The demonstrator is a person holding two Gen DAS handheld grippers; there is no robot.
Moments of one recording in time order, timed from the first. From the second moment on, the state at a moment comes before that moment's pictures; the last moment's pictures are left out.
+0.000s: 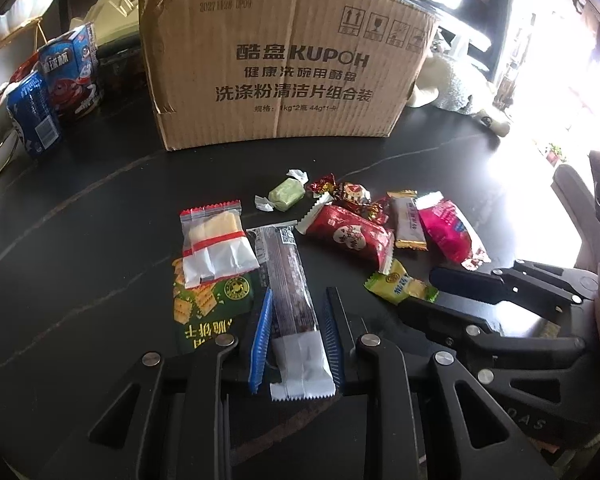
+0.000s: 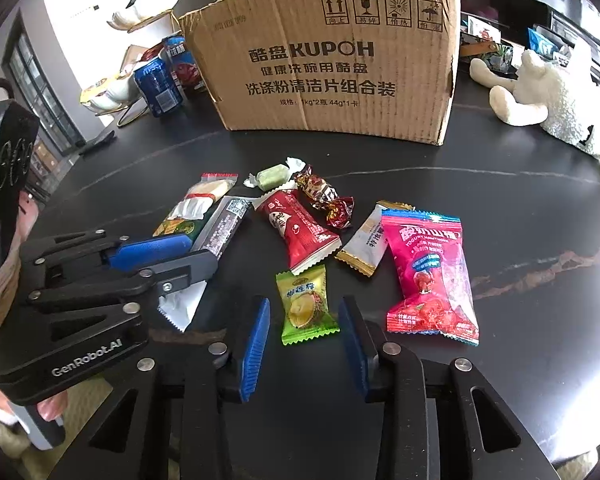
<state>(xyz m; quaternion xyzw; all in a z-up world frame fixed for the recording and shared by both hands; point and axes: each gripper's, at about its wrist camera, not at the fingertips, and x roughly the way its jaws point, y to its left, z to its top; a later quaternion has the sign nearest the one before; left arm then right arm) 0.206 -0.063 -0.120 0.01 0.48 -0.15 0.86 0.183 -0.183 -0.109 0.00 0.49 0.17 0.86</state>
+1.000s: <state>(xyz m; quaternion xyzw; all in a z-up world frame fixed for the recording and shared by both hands) 0.185 -0.063 -0.105 0.00 0.48 -0.15 0.86 0.164 -0.185 -0.097 0.03 0.48 0.17 0.86</state>
